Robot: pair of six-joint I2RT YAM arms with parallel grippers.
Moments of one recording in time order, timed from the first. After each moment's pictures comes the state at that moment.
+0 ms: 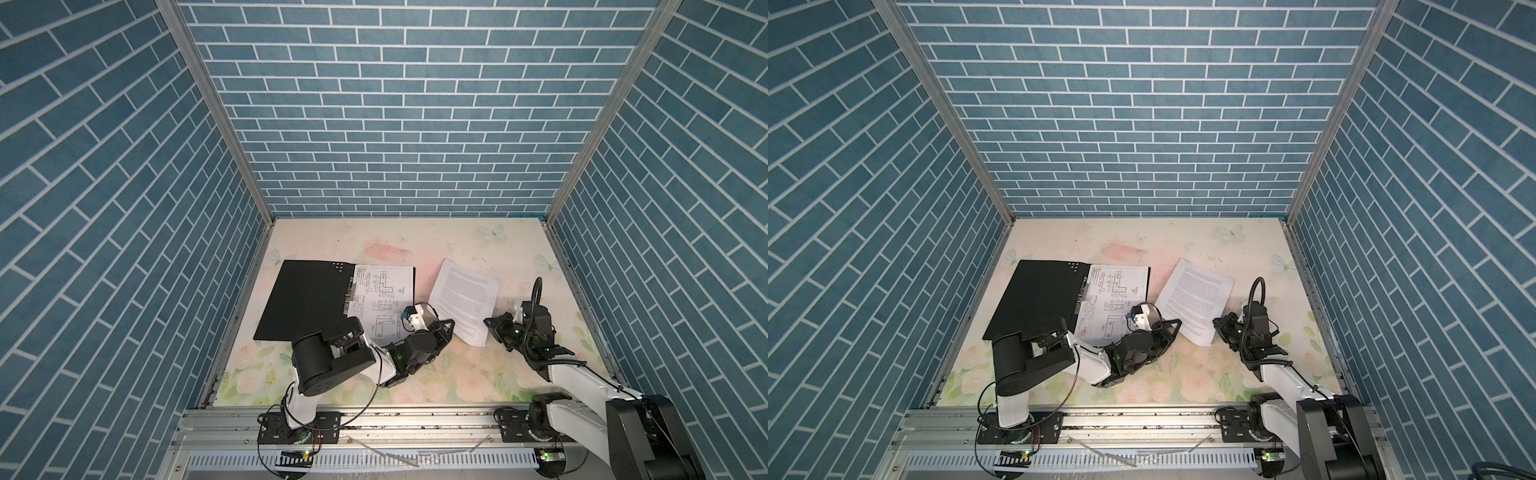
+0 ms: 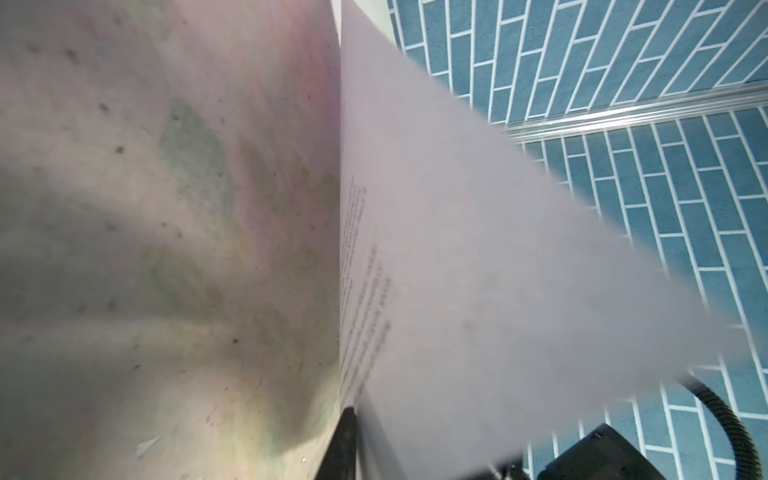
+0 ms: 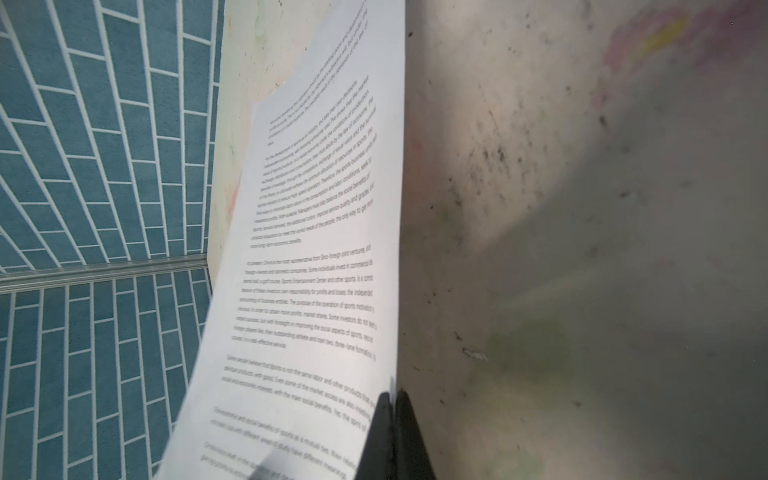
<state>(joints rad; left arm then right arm) -1.16 1.93 0.66 1.01 -0.33 -1.52 0.18 1.05 0.23 0.15 -0.37 1.04</state>
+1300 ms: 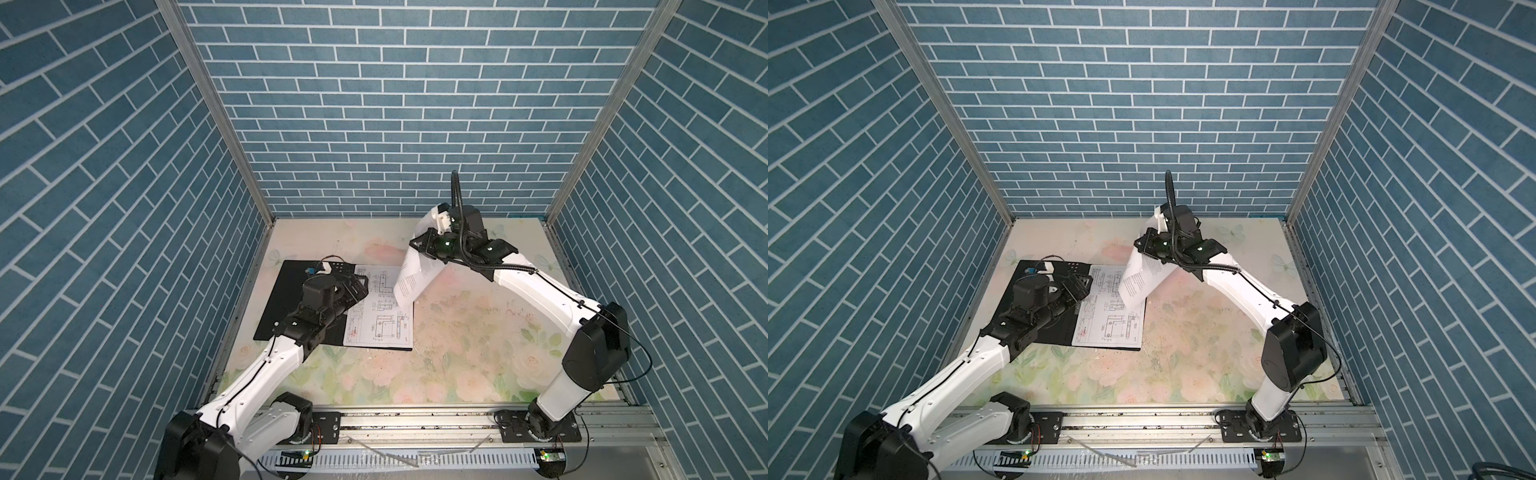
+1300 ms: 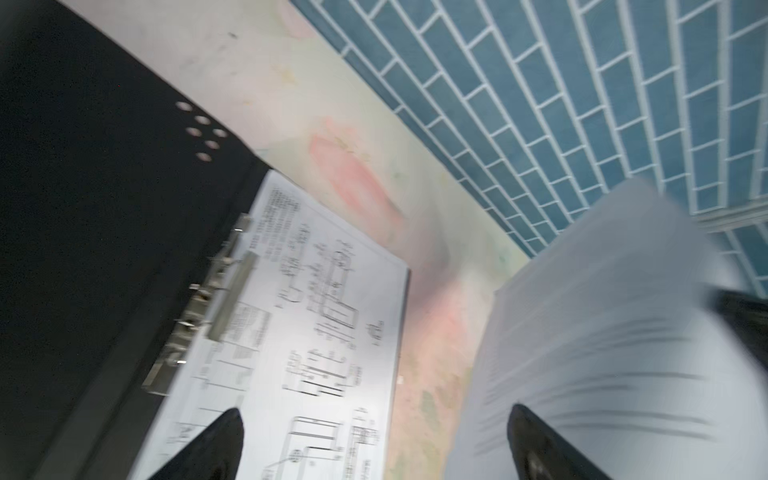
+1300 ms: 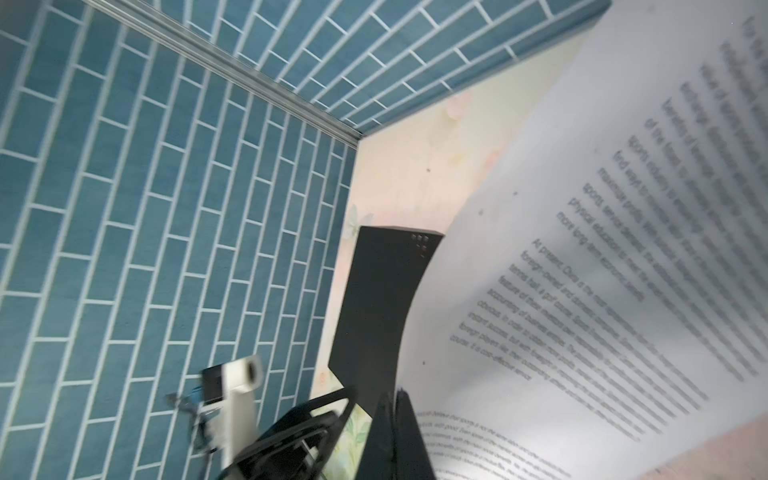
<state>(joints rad) -0.29 1.05 0.61 -0.15 0.12 -0.85 0.65 1.66 1.53 -0.32 -0.35 0.81</state>
